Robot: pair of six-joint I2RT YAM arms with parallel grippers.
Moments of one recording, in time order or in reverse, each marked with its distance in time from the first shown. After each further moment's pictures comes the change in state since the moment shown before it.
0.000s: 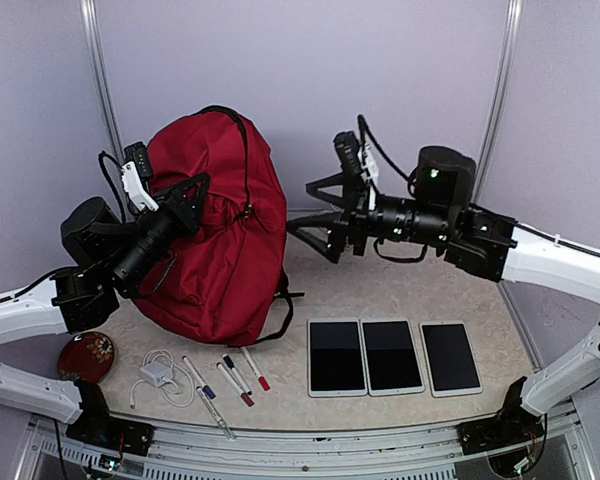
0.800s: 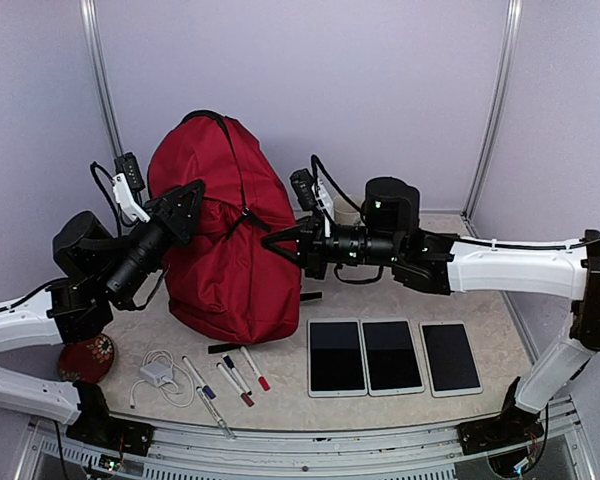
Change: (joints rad) left arm -0.021 -0.061 -0.075 0.042 -0.035 0.011; right arm 0.018 0.234 -0.030 0.216 -0.076 0.124
